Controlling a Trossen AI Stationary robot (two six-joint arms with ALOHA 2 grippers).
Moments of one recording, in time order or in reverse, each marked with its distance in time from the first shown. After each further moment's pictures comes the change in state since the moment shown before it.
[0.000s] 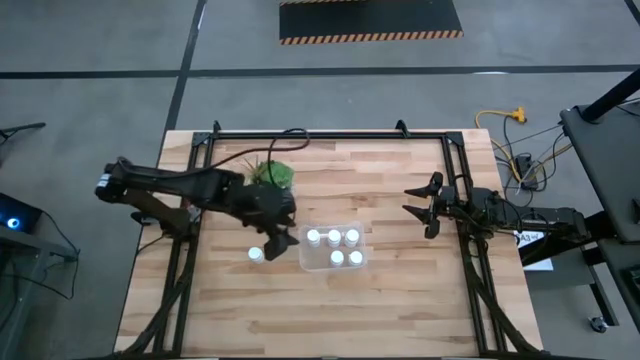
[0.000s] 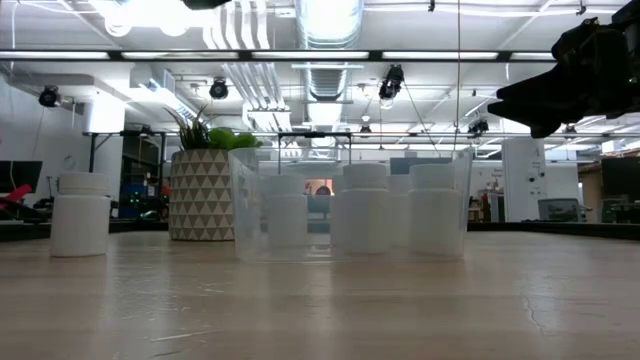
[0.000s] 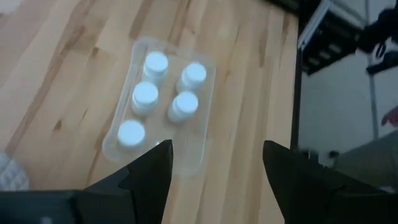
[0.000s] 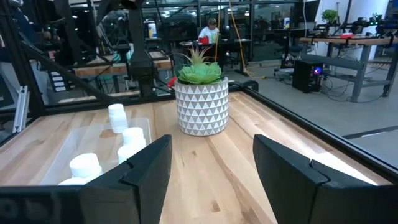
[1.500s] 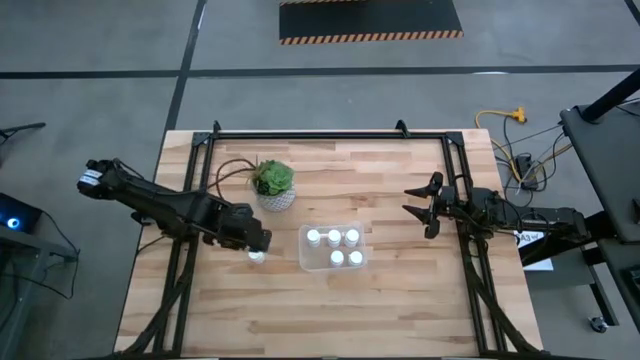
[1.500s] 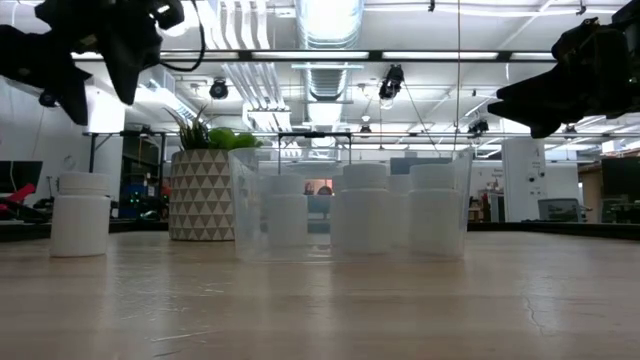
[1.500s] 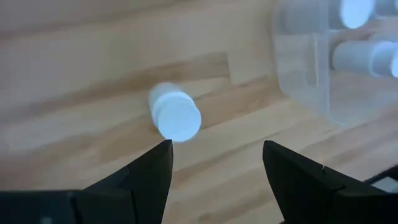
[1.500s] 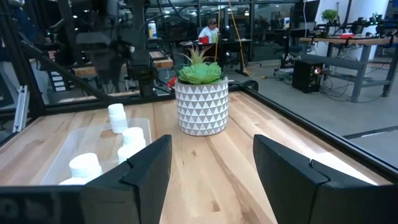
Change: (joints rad) left arm -0.109 -0.224 -0.540 -0.075 -0.033 -1.101; right arm 0.000 0.000 0.000 0.000 0.000 0.000
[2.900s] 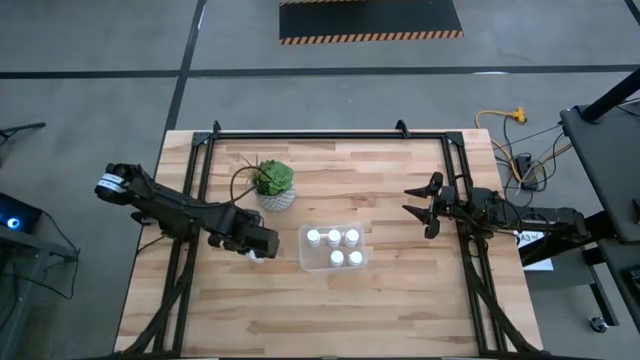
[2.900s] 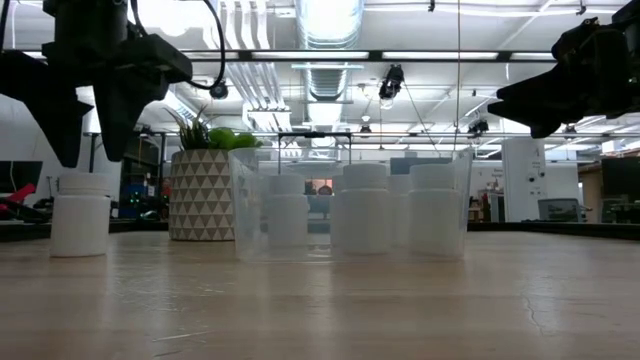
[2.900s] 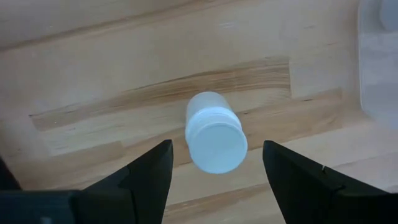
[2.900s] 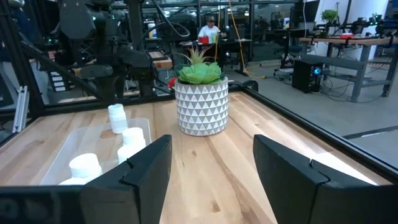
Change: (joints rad) left arm 0.000 0.224 0.026 -0.052 0.008 0.005; right arm 0.000 0.000 0.000 0.000 0.000 0.000
